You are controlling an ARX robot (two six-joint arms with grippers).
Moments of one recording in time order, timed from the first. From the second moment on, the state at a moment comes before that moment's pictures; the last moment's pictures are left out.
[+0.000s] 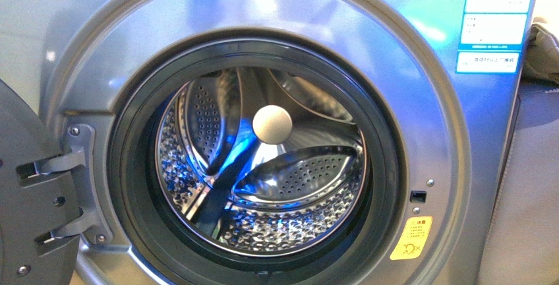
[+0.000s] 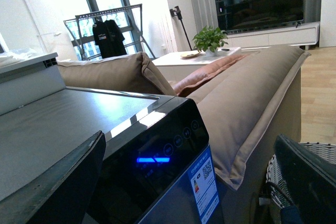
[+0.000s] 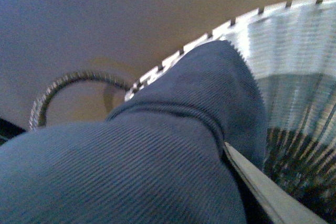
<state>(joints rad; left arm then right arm) -0.61 1.47 1.89 -0.14 0.31 0.25 -1.03 1.39 0.73 0.15 -0.78 0.00</state>
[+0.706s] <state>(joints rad) -0.61 1.47 1.89 -0.14 0.31 0.25 -0.84 0.80 0.47 0.14 -0.90 0.17</state>
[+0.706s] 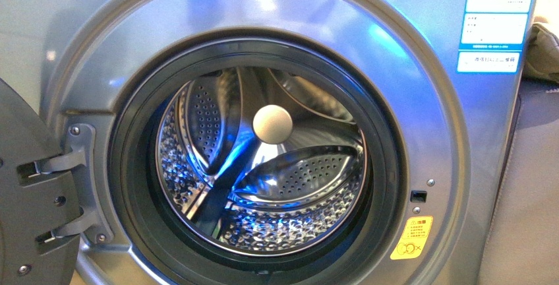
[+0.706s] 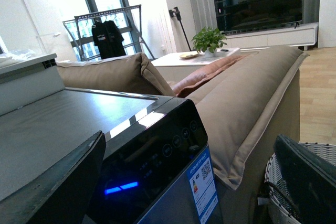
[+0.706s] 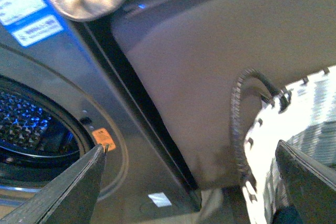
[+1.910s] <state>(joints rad) -0.61 1.47 1.89 -0.14 0.31 0.25 0.01 0.05 0.06 0.00 0.01 0.01</state>
